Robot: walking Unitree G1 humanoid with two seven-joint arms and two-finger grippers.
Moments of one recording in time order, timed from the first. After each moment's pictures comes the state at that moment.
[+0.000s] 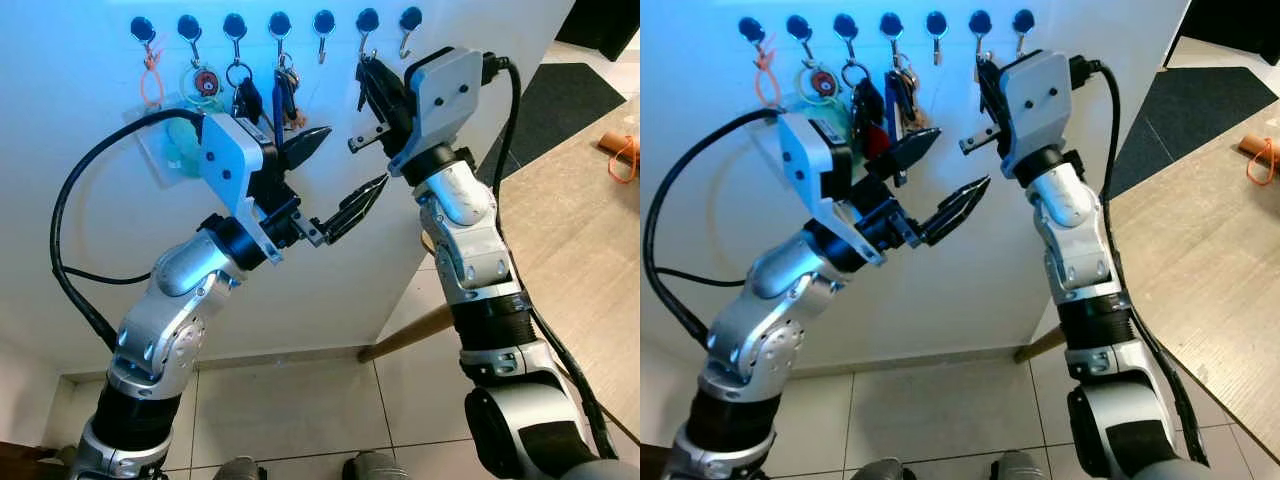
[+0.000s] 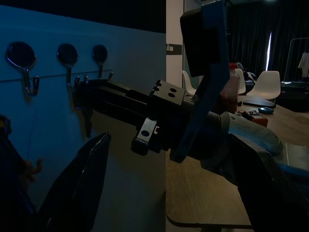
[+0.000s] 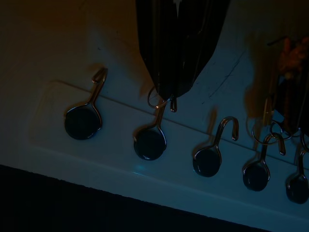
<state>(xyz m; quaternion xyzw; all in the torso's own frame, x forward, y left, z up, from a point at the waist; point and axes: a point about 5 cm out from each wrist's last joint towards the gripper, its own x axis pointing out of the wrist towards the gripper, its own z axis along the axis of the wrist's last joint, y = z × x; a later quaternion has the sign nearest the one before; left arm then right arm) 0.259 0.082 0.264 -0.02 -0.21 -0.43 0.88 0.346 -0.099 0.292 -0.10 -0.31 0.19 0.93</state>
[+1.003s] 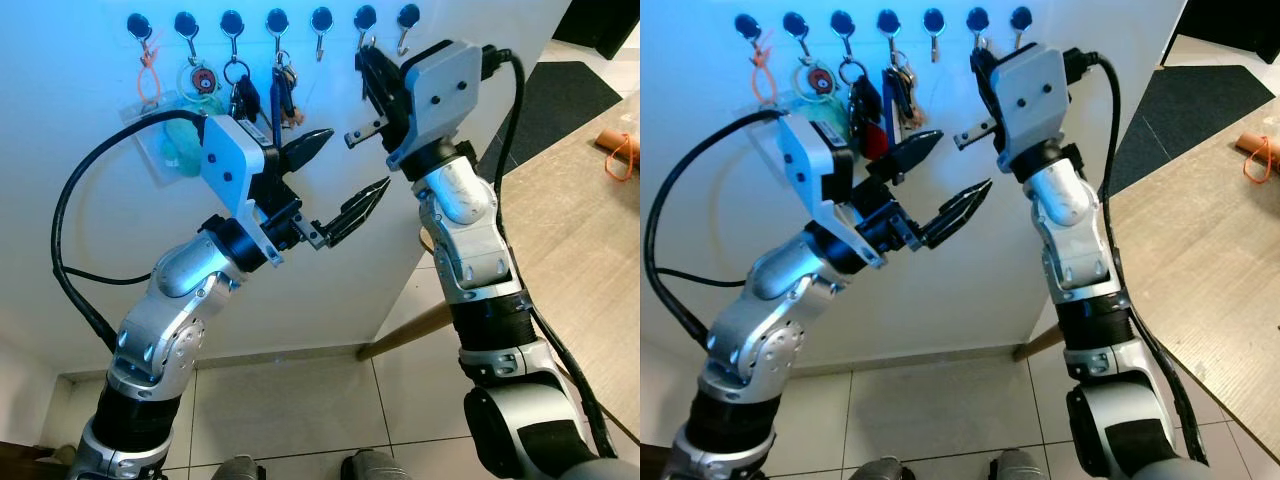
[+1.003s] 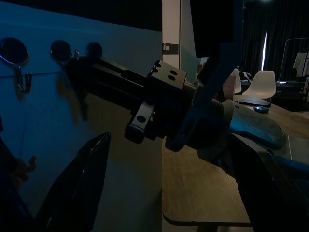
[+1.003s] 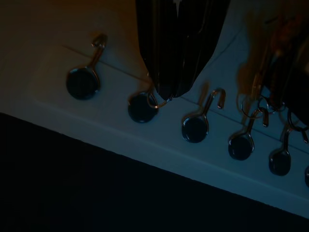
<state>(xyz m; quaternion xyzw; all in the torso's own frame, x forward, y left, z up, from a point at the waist) 0.258 0.081 0.263 -0.02 -0.21 -0.44 0.87 0.337 -0.093 0.305 -0.12 -0.35 0.19 0.91</state>
